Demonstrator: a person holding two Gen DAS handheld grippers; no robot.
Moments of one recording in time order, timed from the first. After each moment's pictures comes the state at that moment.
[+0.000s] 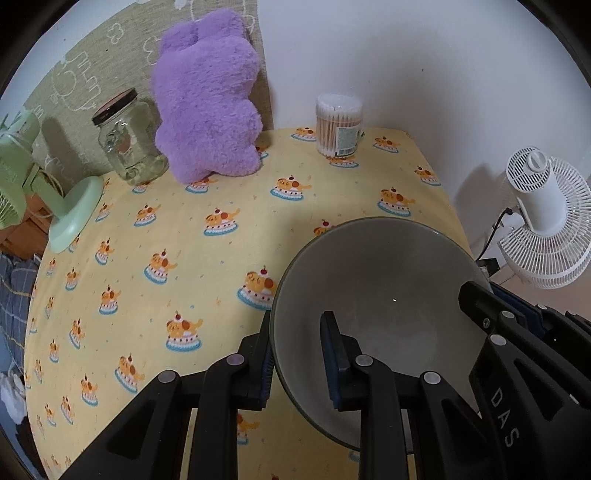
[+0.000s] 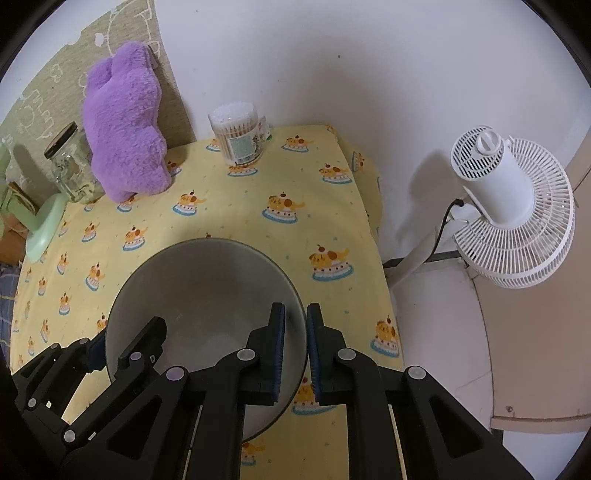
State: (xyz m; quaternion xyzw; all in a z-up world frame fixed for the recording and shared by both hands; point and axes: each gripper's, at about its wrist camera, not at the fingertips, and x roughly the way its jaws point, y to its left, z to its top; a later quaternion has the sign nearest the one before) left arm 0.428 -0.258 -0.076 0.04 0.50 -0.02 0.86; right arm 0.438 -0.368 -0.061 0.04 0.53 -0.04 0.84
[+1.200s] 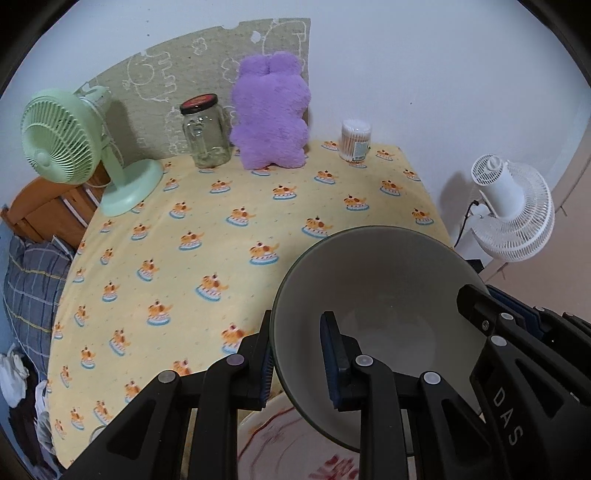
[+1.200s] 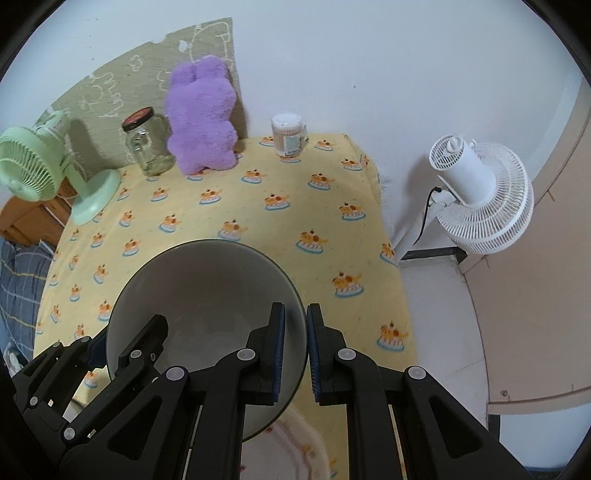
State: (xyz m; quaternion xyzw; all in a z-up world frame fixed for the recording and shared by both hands) left arm 0.292 -0.177 -0.012 0.02 0.47 -0.04 0.88; right arm 0.303 -0.289 0.017 0.03 0.51 -0.04 0.86
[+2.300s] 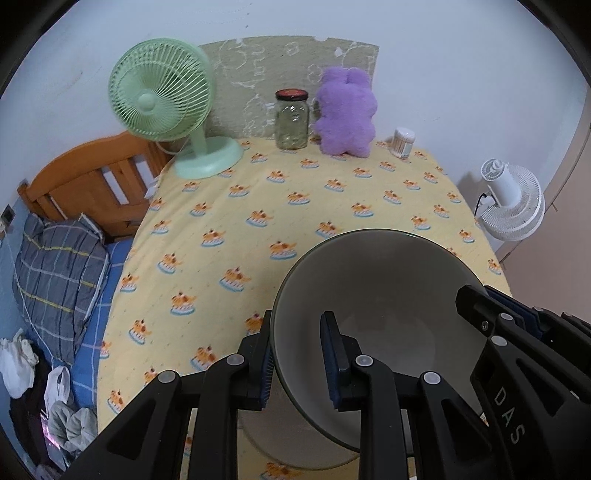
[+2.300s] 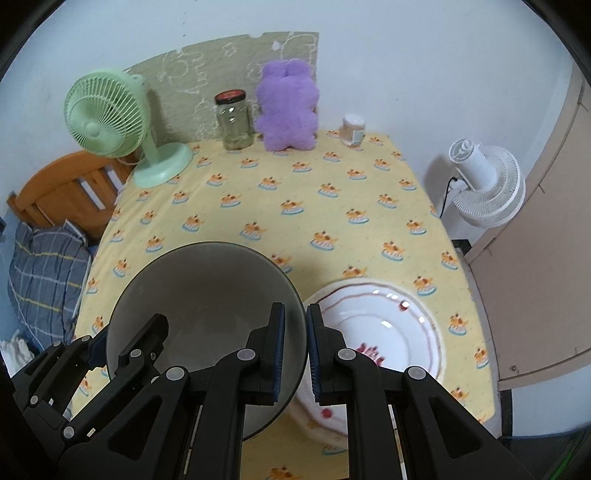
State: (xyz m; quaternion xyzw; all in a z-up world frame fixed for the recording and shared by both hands) left arm 0.185 -0.004 0.002 0.01 0.46 -0.04 0.89; right arm 0.193 -0.114 0.039 0.02 0.50 -0.04 0.87
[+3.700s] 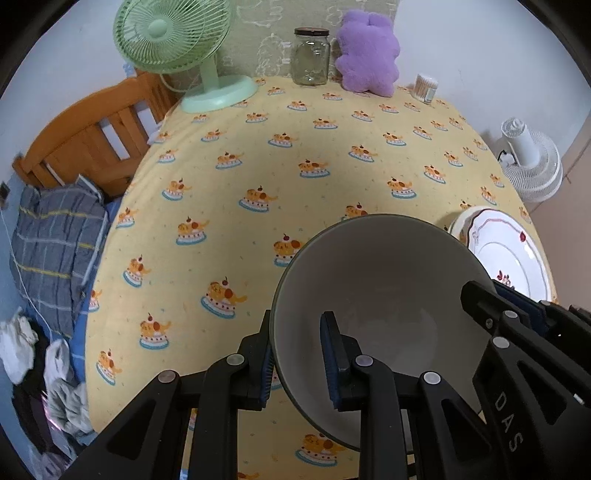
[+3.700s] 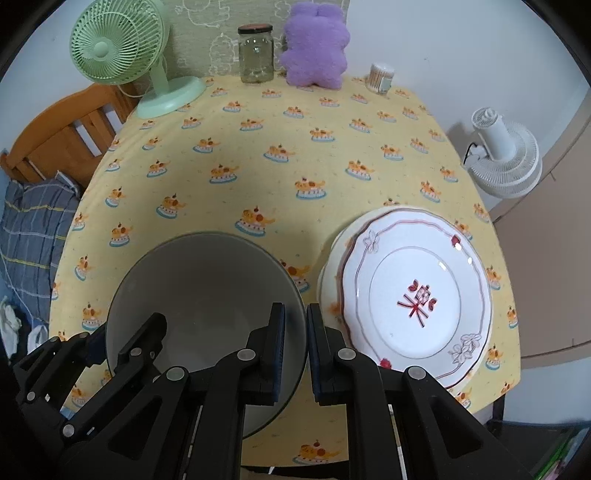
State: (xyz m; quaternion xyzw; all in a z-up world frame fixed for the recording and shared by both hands) left arm 0.172 0.025 -0.068 0.02 0.52 -0.03 0.85; right arm 0.179 -0.072 -0.029 -0.01 0.56 -0.04 0.83
